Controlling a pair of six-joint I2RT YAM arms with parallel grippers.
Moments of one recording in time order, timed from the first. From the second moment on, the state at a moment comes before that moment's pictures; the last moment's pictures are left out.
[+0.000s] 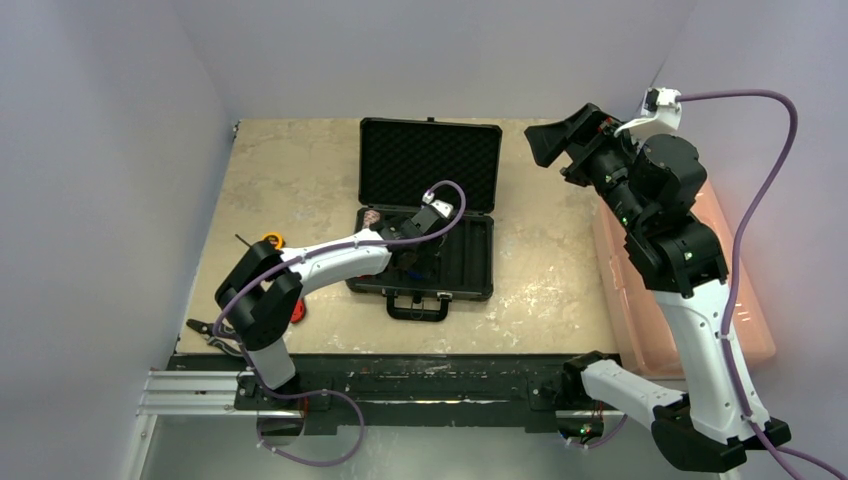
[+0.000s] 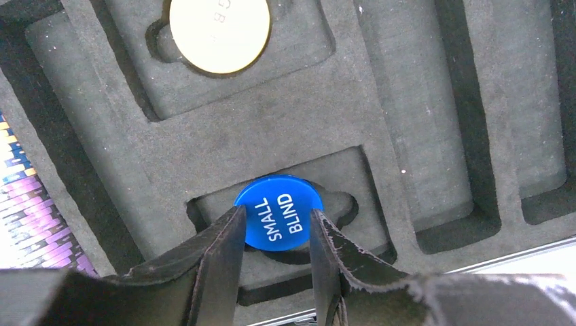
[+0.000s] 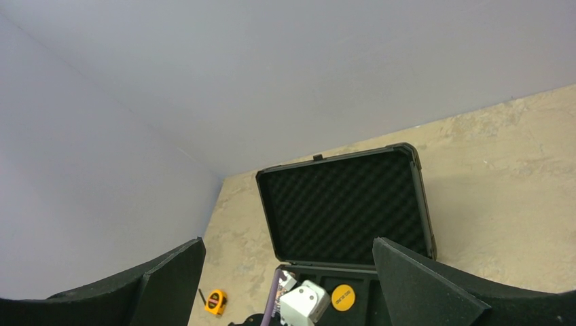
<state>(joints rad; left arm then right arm) -0.87 1.74 1.19 -0.49 -0.28 -0.39 0.35 1.02 1.55 -0.59 0.09 0.61</state>
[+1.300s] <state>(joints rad) -0.86 1.64 1.12 -0.45 -0.24 -0.46 0.35 1.02 1.55 -0.59 0.09 0.61</state>
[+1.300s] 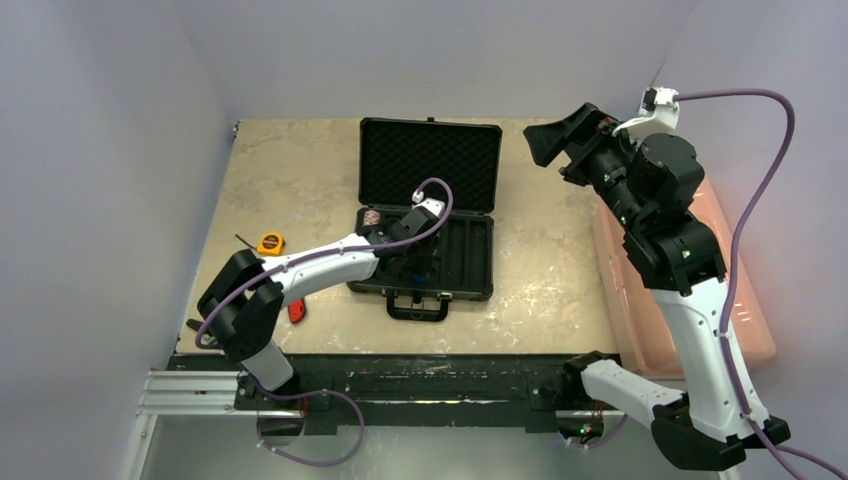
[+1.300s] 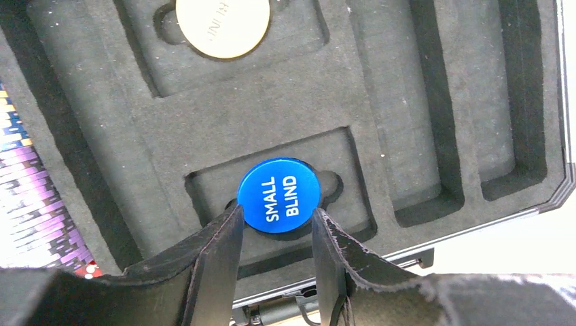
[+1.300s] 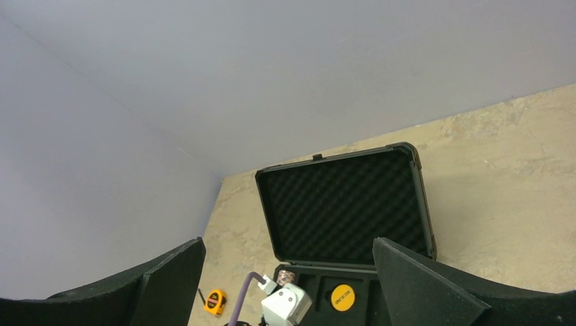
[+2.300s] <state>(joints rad) -0.84 1.68 1.09 -0.37 -0.11 -0.44 0.35 1.07 1.55 -0.57 0.06 0.61</state>
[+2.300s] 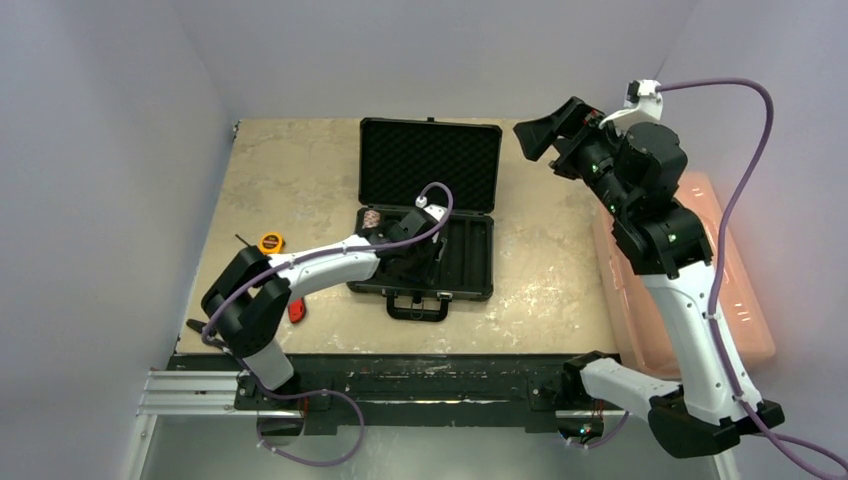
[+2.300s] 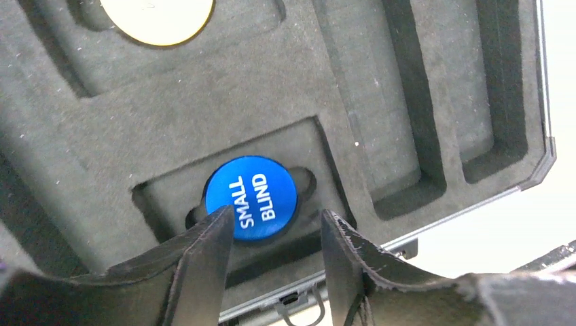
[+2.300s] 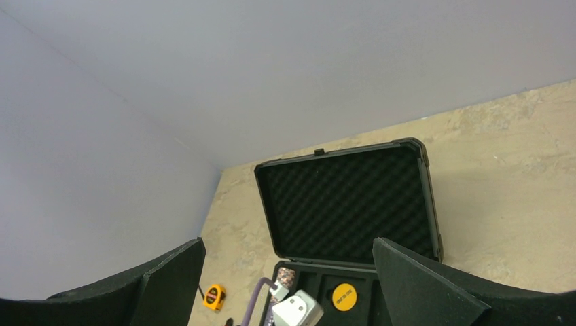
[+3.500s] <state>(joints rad) -0.83 0.92 0.67 -0.66 -0.30 -0.58 0.21 2.21 2.41 -0.73 -0.12 0.50</state>
